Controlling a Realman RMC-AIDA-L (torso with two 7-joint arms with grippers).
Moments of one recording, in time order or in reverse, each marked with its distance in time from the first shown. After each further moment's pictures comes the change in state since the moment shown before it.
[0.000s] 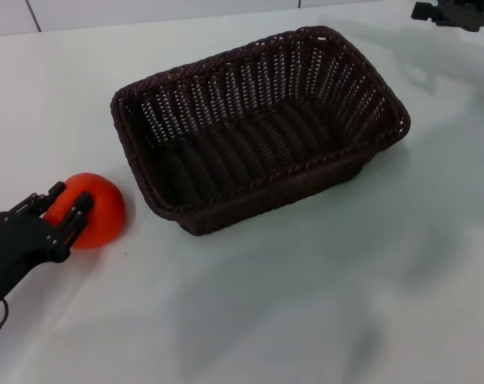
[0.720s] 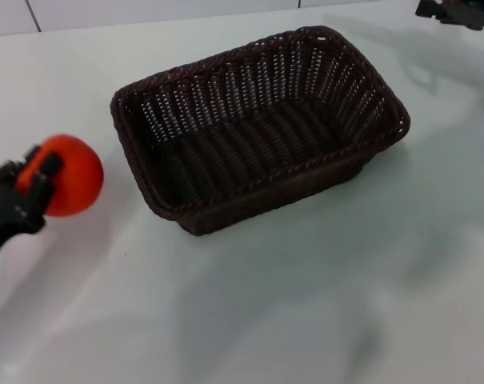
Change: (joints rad) left arm 0.004 -0.009 -0.108 -0.033 -0.012 -0.196 -0.027; right arm -0.015 0.005 0.005 0.002 0.037 -0.014 -0.023
